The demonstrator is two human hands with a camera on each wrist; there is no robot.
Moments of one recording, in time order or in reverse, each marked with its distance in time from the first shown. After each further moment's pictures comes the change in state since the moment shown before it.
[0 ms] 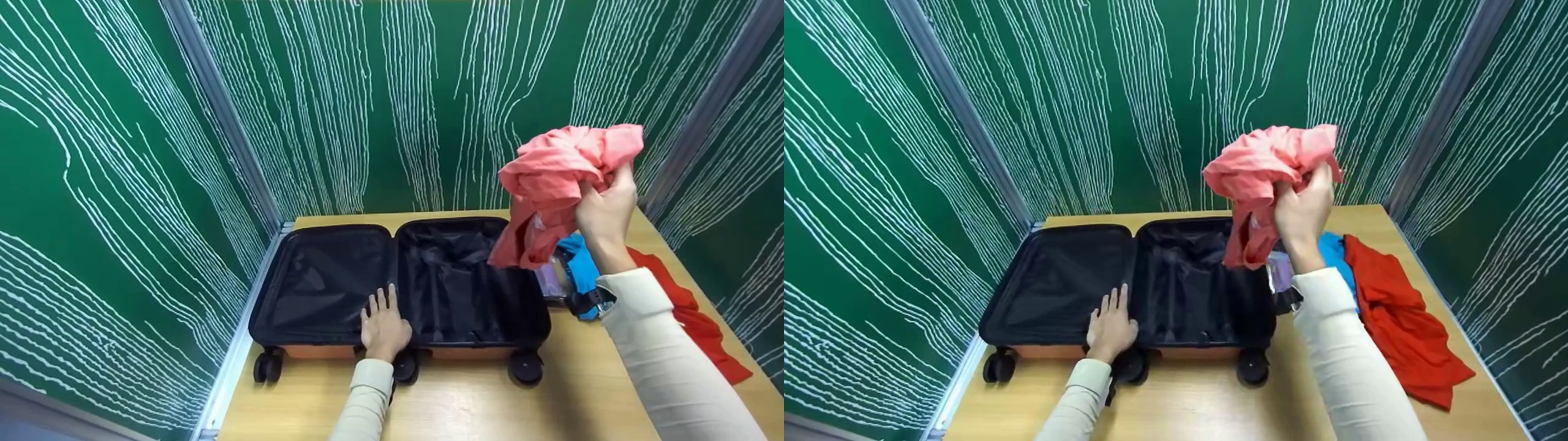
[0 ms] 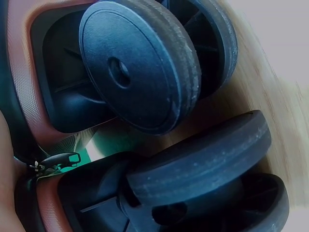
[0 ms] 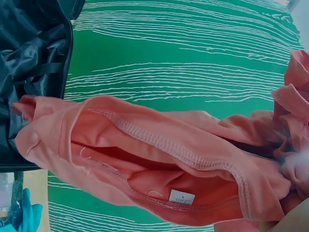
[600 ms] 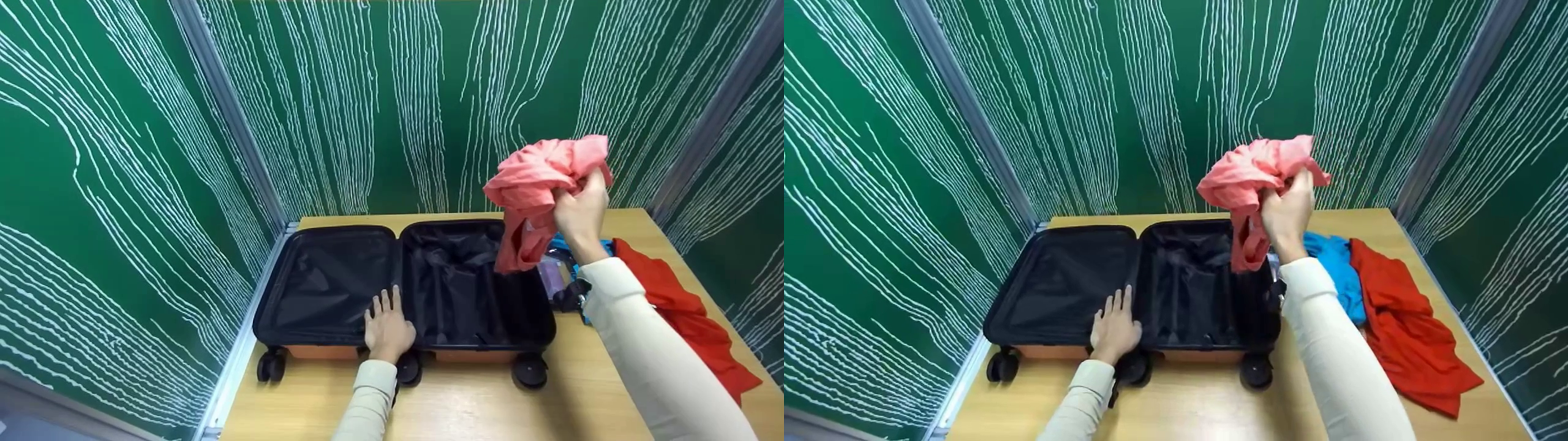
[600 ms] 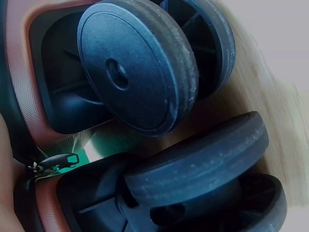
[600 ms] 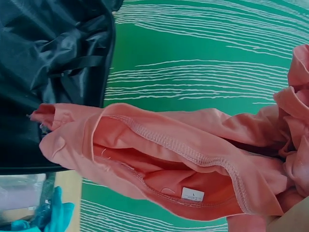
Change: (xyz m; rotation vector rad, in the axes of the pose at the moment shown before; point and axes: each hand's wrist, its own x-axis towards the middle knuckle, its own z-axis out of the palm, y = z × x) left_hand 0.000 0.001 0.001 0.000 -0.001 -0.005; right_hand 0.008 0.038 0.035 -0.143 -0.064 -0.014
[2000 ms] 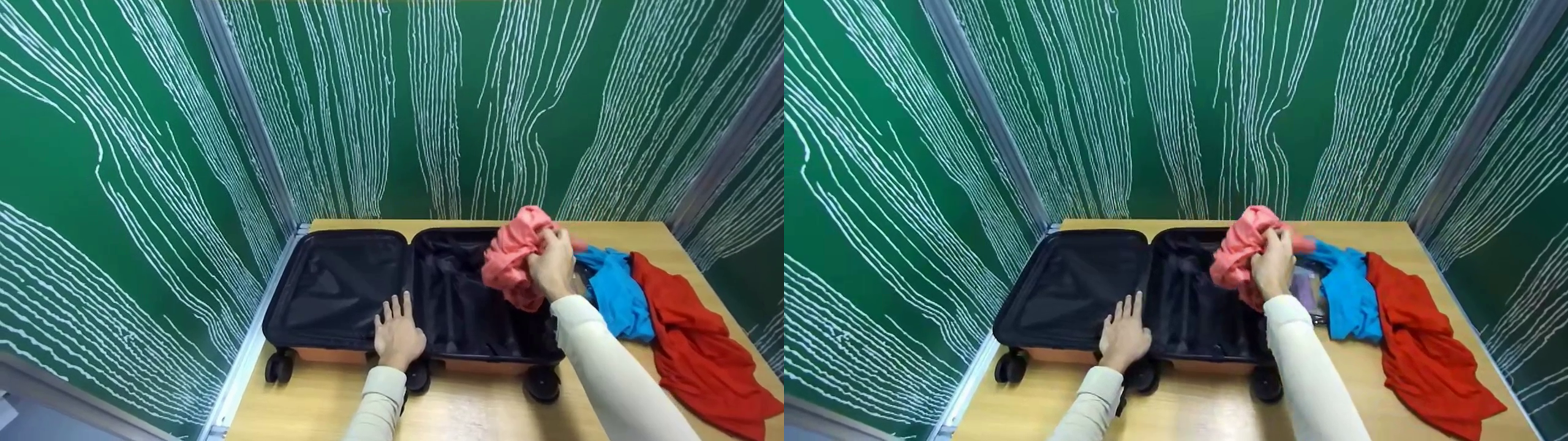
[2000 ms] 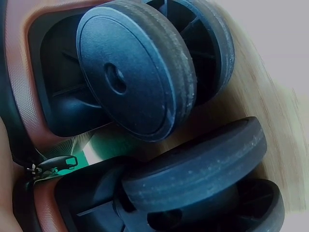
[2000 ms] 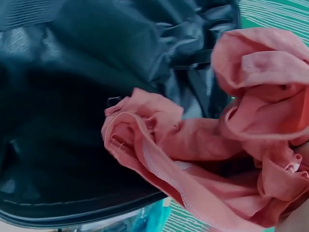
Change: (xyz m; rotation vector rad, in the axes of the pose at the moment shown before) left_hand 0.003 0.000 0.004 0.006 0.022 -0.015; right_hand -0.046 0.111 0.061 -0.302 -0.249 -0.114
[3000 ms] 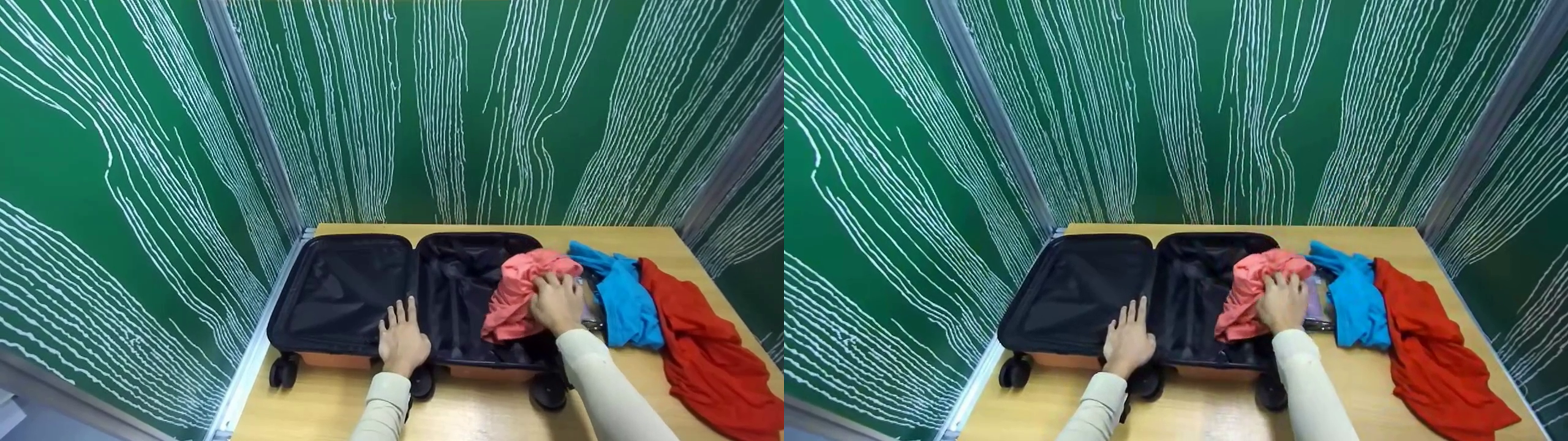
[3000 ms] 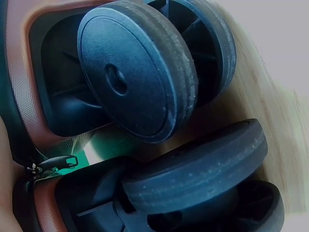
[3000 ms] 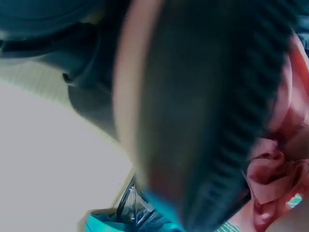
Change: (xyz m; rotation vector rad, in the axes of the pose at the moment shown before) left_hand 0.003 -0.002 0.001 0.005 -0.007 -0.011; right_hand -0.047 0.060 0.020 -0.419 -0.295 -0.200
